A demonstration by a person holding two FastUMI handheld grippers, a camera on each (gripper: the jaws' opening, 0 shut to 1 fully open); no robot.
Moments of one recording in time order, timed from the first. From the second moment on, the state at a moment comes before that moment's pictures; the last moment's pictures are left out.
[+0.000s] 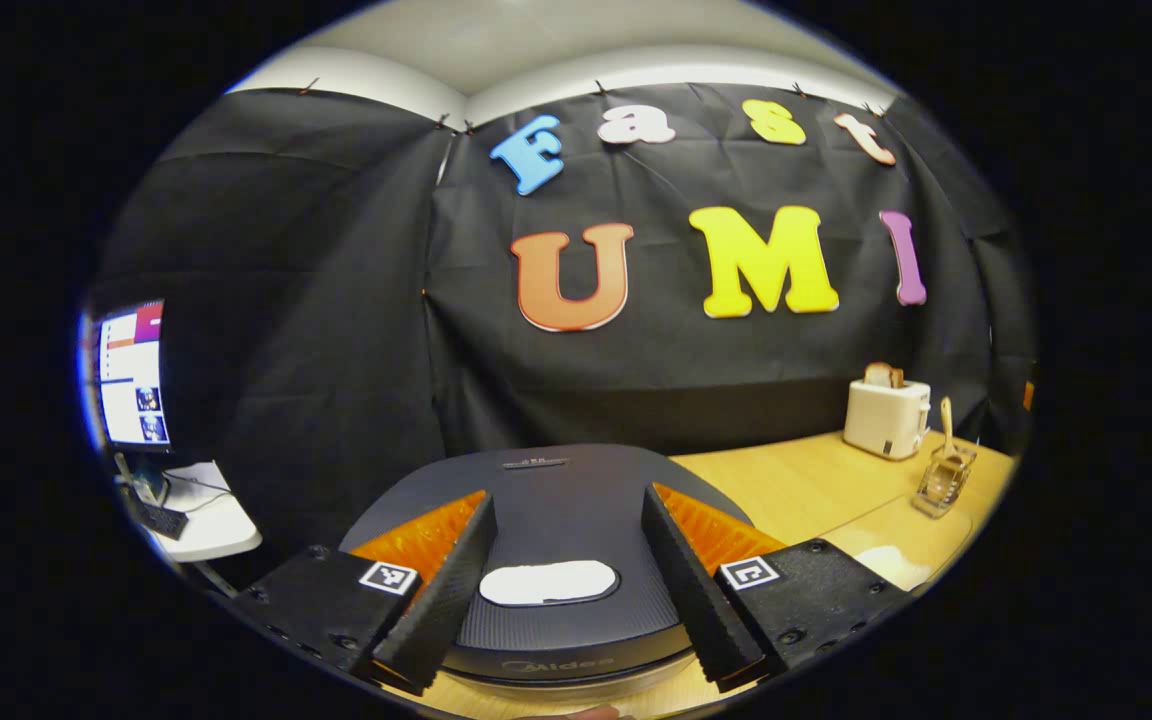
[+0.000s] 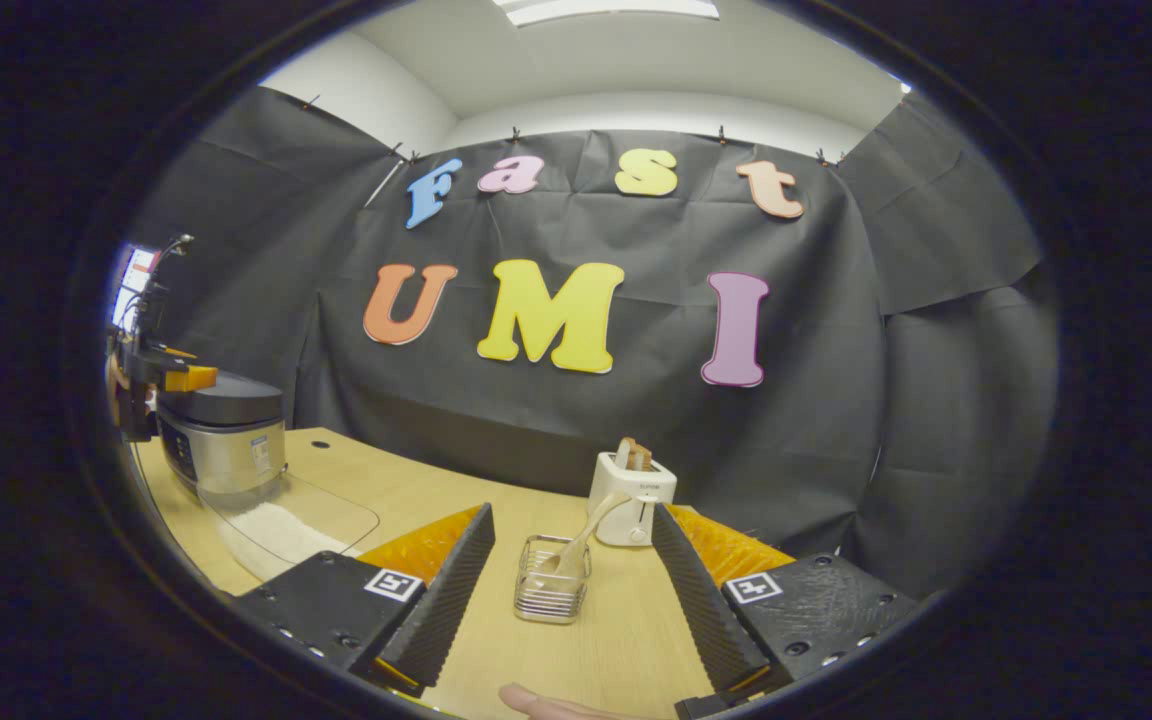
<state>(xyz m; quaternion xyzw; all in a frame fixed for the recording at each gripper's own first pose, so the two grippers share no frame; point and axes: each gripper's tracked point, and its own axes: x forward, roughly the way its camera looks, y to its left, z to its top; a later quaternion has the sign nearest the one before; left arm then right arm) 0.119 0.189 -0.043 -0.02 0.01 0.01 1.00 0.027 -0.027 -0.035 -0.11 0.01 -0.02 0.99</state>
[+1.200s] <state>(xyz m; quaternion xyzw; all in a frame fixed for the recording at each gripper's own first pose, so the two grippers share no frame) 0.081 0.141 -0.004 0.01 -0.01 0.04 1.00 0.001 -0.013 -0.011 -0.12 -0.01 -0.01 0.99</state>
